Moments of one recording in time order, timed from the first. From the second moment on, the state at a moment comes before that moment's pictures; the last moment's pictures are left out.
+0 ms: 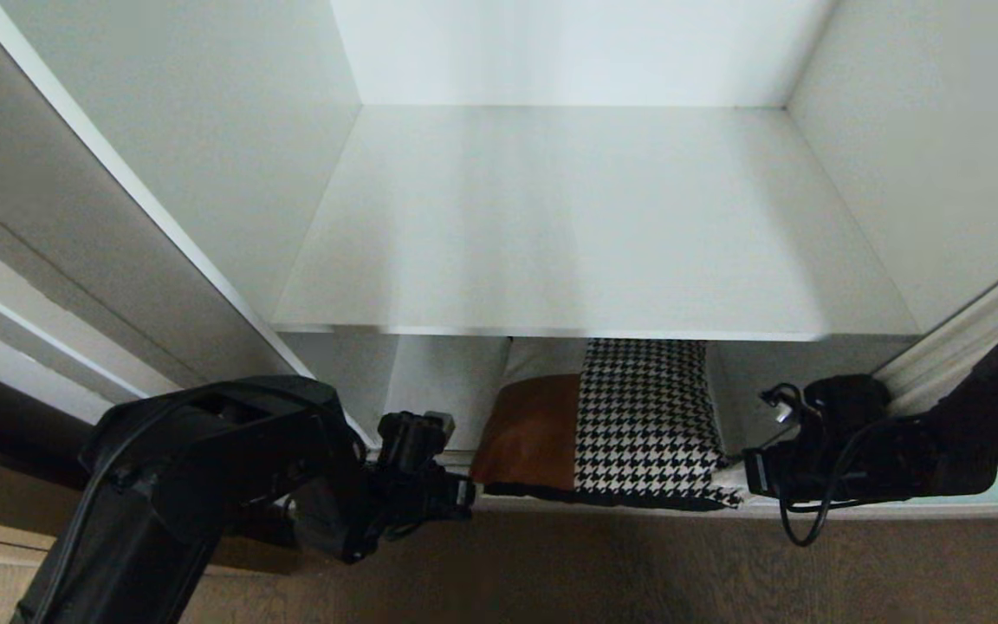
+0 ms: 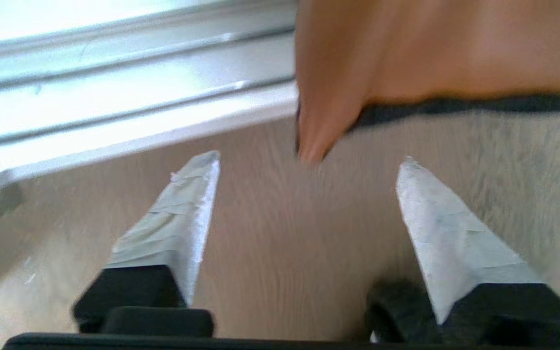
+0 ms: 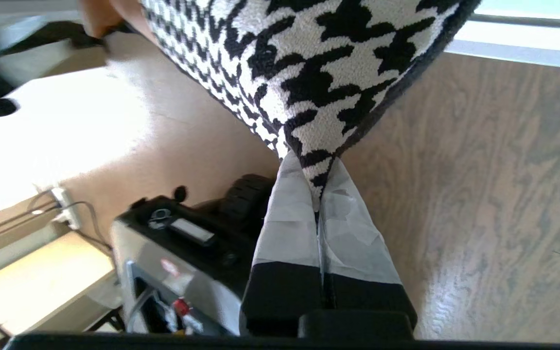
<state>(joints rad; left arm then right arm) -0.42 2.52 -1.04 -0.83 -0.01 -0.12 -0.04 2.21 -0.92 -0.40 0.58 0.12</state>
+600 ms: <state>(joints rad) -0.46 2.56 -1.22 -0.69 -0.02 -0.17 -0.06 2.16 -0.89 -0.40 0.65 0.14</state>
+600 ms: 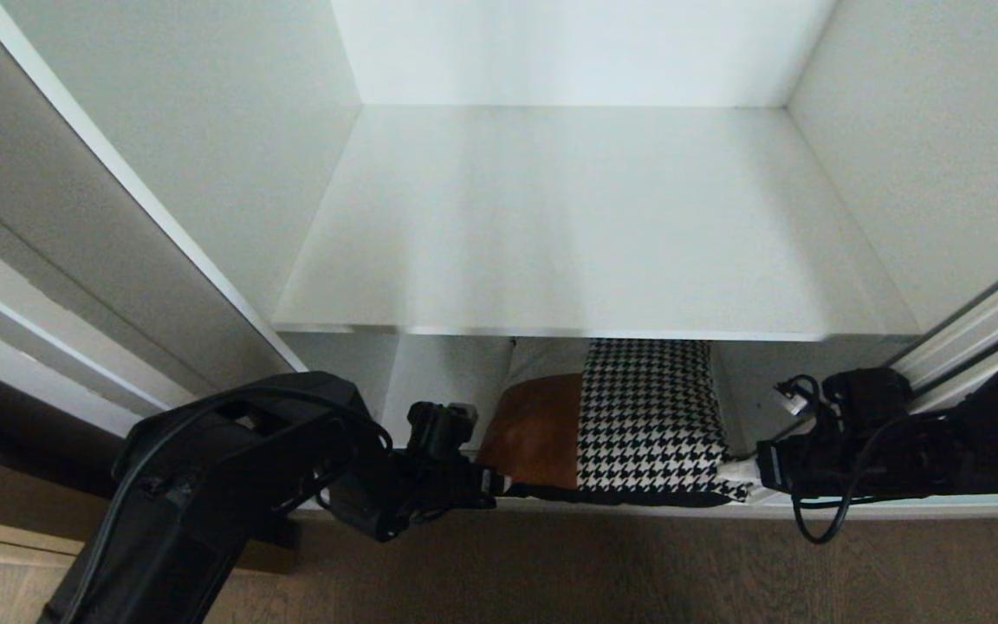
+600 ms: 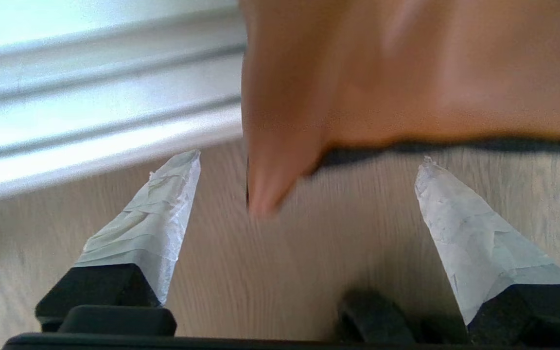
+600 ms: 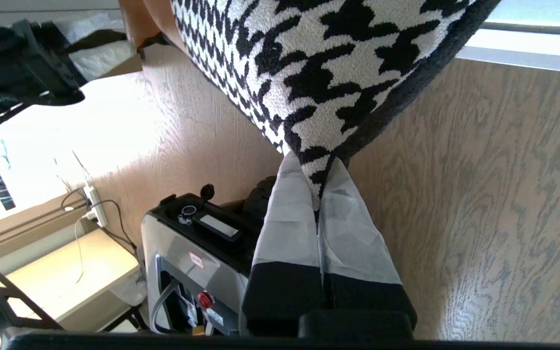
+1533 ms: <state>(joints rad) -0.46 2.67 -1.42 -0.67 -0.20 0.01 -0.07 2.16 -0.89 -0.40 0.65 0.13</state>
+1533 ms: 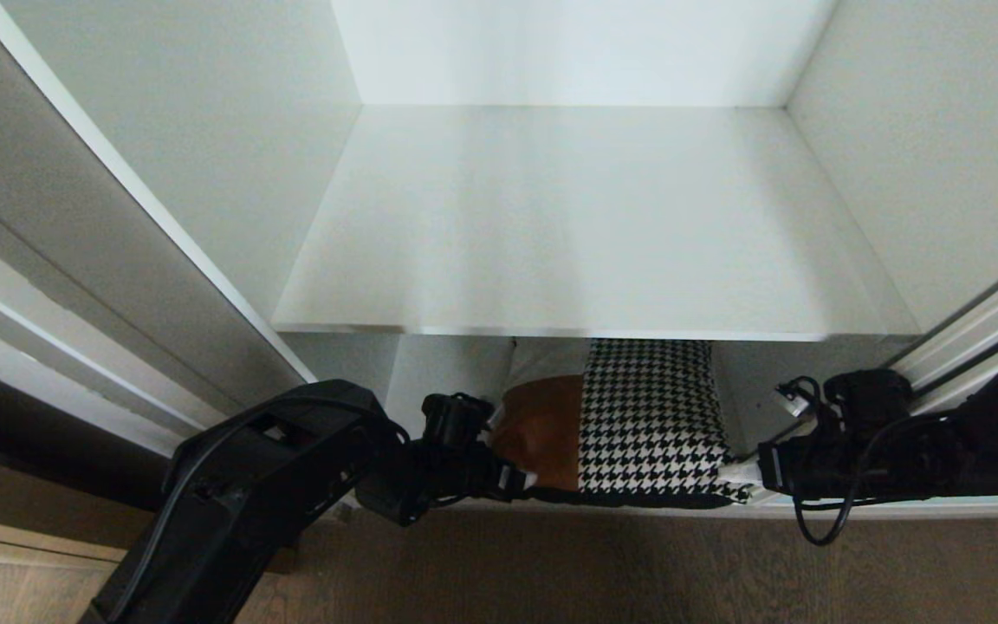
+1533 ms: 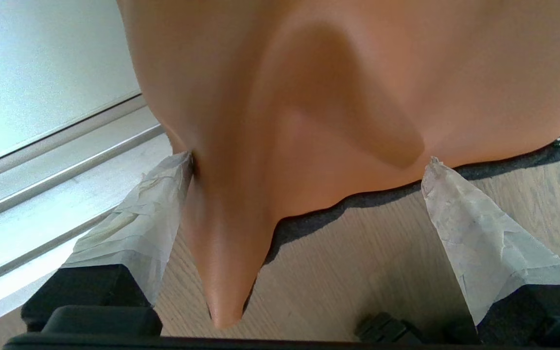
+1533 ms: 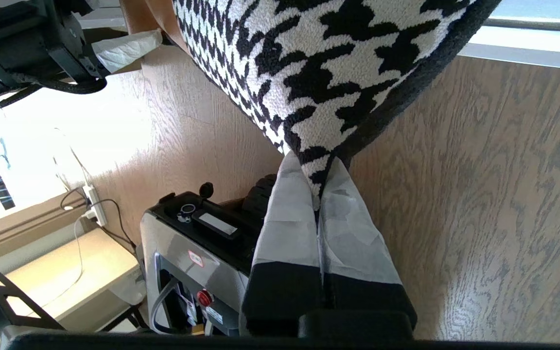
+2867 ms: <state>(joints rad) -0.41 2.72 -1.65 -0.39 -0.26 0.10 -0.08 2.16 -0.89 -0.41 0.65 0.13</state>
